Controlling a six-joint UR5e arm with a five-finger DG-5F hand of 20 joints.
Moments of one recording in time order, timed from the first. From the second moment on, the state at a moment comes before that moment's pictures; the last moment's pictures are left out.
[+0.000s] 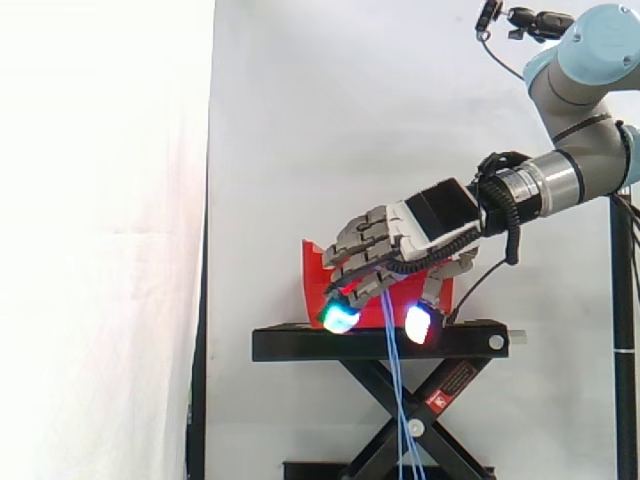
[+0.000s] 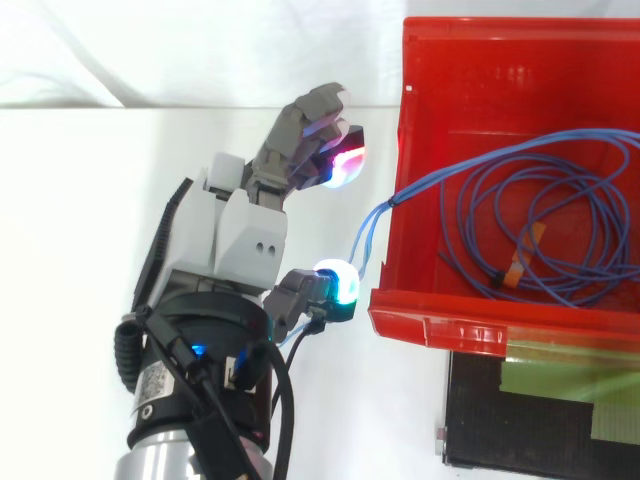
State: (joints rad) arm -0.14 -2.26 -0.87 -3.52 -1.79 -2.60
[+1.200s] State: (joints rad) arm -0.14 -2.26 -0.91 -3.43 -1.79 -2.61
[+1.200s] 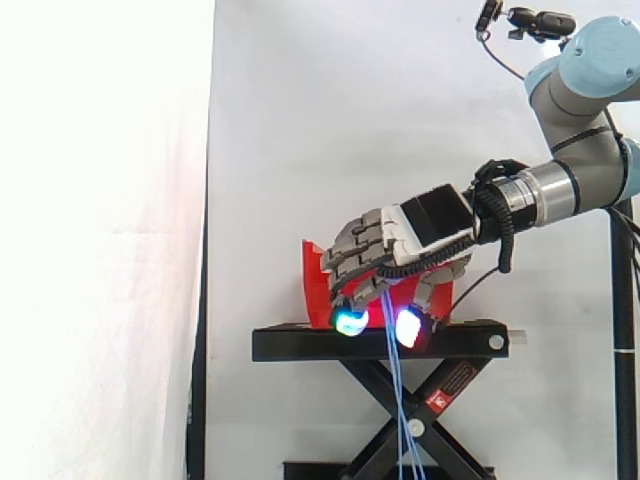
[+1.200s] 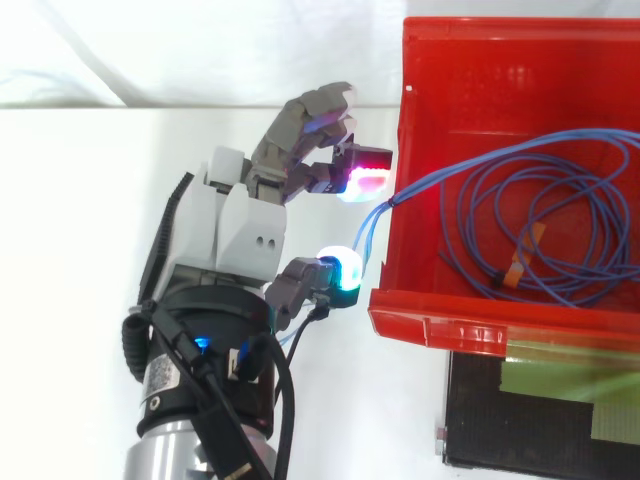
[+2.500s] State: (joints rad) arm -0.14 -2.26 -0.91 -3.43 -1.79 -2.61
